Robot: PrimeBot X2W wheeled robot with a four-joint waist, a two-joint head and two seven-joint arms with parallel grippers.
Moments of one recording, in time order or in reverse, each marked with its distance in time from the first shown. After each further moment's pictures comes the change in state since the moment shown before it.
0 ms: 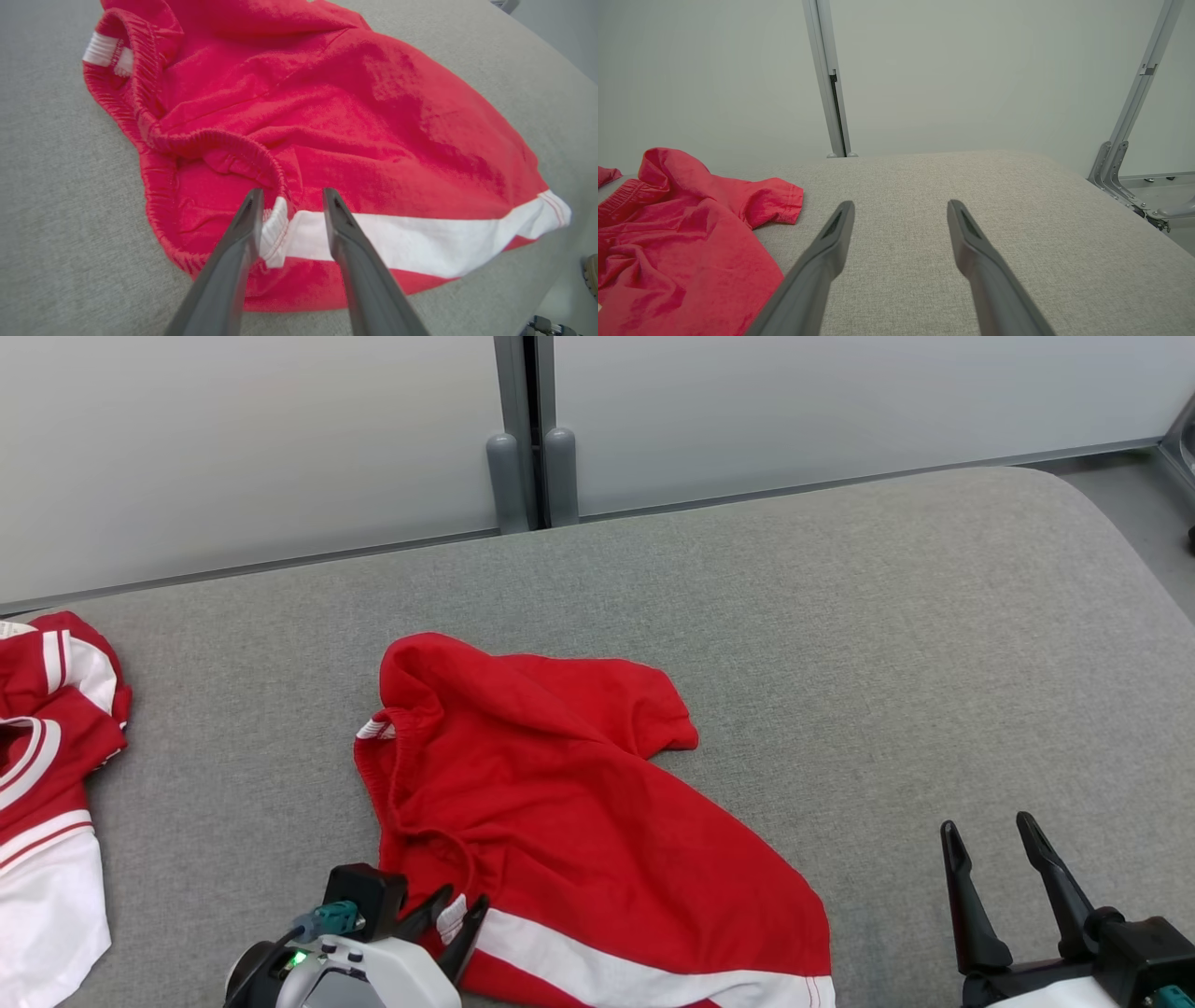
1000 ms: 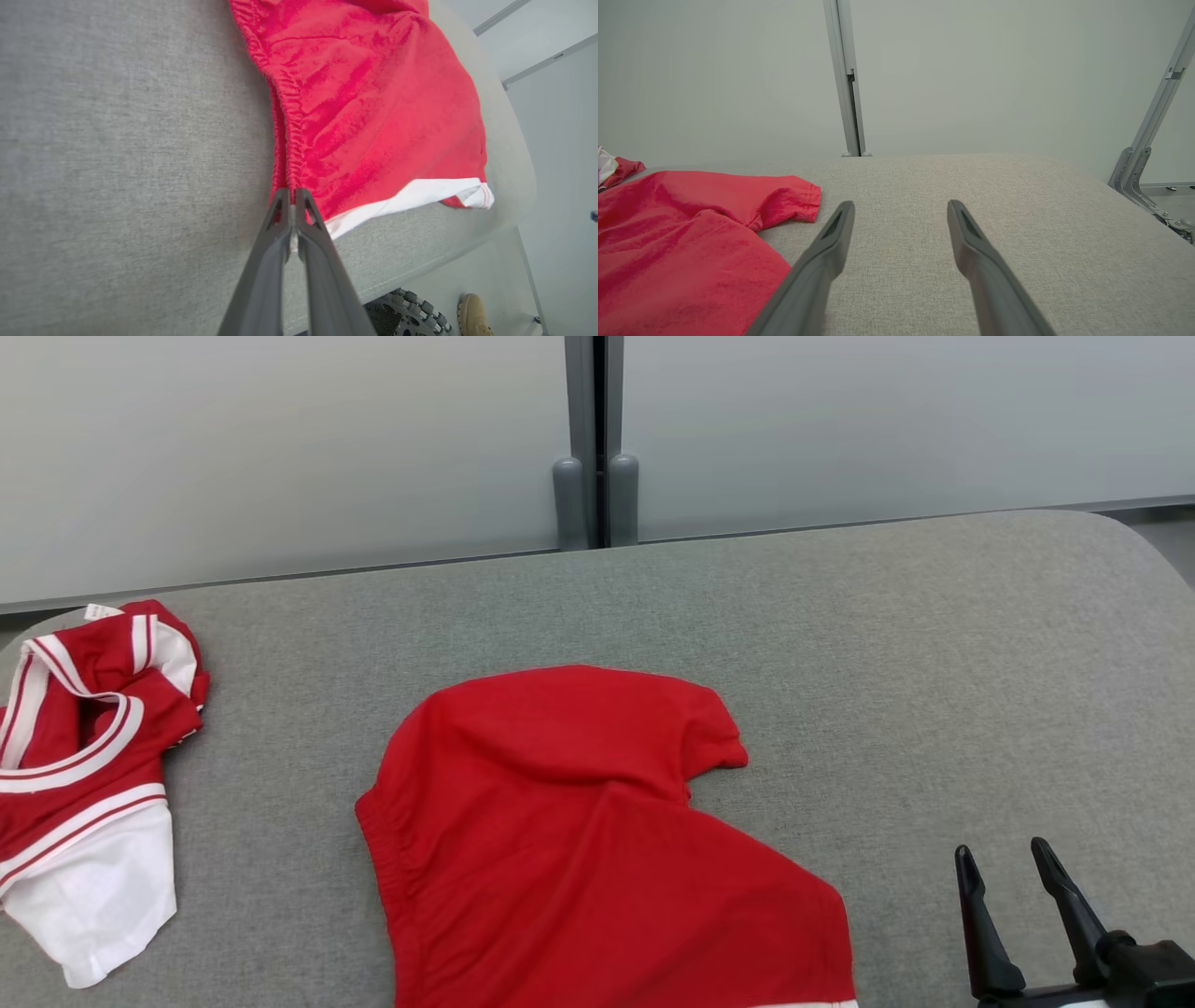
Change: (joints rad) left arm 0.362 0.100 0.180 -0.186 -0.371 -0.041 0.010; right arm 0.040 0.000 -0.023 0.000 -0.008 0.000 0.000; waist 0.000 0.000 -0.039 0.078
